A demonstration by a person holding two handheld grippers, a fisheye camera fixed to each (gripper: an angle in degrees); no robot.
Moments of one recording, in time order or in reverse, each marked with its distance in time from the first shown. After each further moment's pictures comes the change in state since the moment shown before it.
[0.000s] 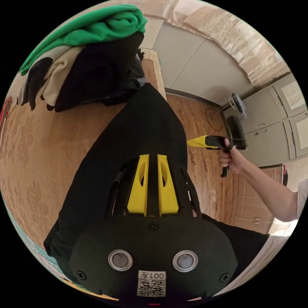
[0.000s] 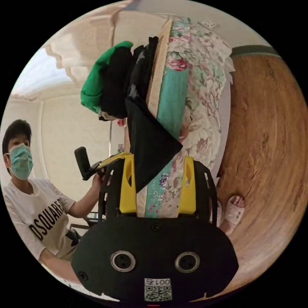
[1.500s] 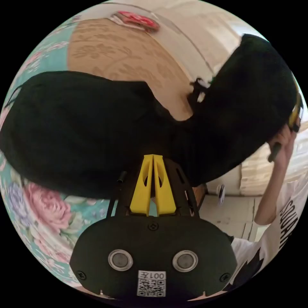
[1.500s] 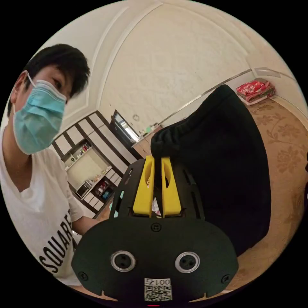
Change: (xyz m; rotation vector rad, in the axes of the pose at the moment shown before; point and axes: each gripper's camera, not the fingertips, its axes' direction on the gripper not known) left arm -0.020 0.475 -0.492 0.516 0.201 -0.981; right arm -0.542 0.226 0.181 -0.523 -0.334 -0.967
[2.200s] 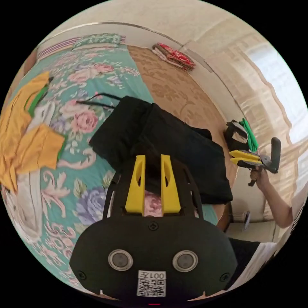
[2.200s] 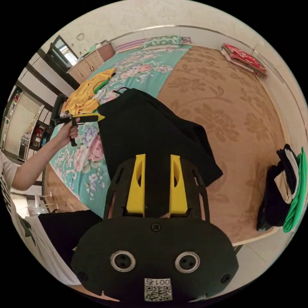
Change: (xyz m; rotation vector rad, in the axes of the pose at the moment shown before) left arm -0.037 -0.019 -0.256 0.202 -0.263 0.020; right arm -0.059 0.013 0.144 -0.719 0.610 -0.008
